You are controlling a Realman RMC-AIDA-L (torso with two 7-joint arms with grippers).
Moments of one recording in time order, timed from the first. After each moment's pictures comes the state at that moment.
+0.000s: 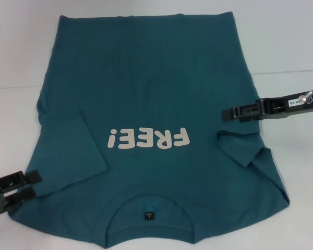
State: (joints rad) left arm -0.34 -2.08 0.37 0.77 2.13 1.64 -2.37; right arm 0.72 1.92 -0.73 -0.71 -2.21 -1.46 2.31
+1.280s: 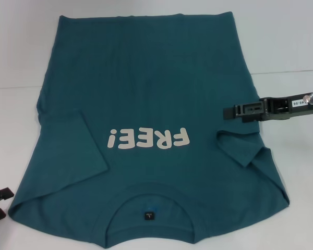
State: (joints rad) left arm -0.35 -2.07 0.27 0.71 2.30 1.40 -2.47; right arm 0.71 1.92 -0.70 -0.70 -2.20 -1.47 2.32
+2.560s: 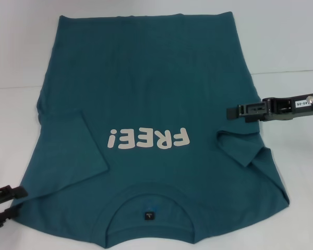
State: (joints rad) left arm -0.36 -2.07 0.28 0.70 2.29 1.46 -2.46; right arm 0.70 1.92 -0.69 -0.71 -2.20 -1.47 2.31
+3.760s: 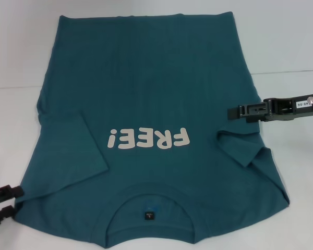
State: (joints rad) left arm -0.37 -2.07 0.30 0.69 2.30 1.39 -2.44; right arm 0.70 1.92 -0.69 -0.71 -2.20 -1.46 2.31
